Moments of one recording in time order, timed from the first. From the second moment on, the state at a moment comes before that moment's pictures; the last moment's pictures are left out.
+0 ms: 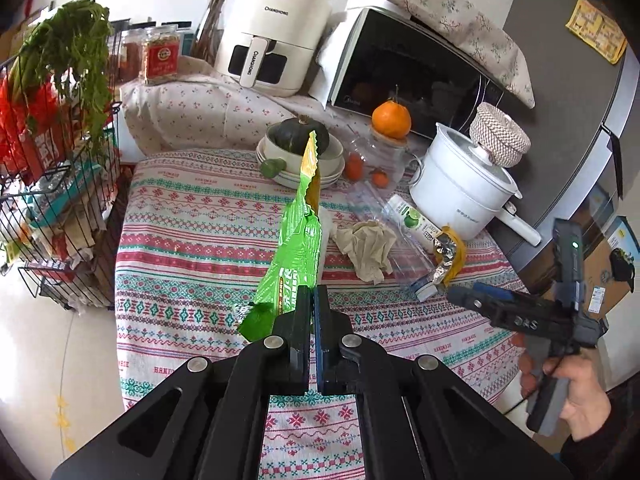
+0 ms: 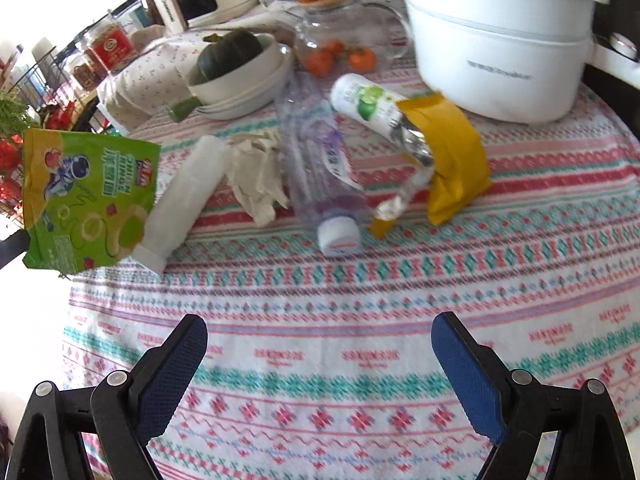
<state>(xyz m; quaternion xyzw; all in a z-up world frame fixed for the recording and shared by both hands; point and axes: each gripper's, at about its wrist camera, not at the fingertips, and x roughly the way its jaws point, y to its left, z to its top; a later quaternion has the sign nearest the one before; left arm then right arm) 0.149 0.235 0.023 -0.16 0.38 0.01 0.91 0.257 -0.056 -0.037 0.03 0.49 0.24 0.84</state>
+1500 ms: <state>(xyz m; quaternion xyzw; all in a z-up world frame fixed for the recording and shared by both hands) 0.103 0.175 0.075 -0.14 0.32 -0.07 0.94 0.237 -0.101 -0.004 0.04 0.47 0.24 0.85</state>
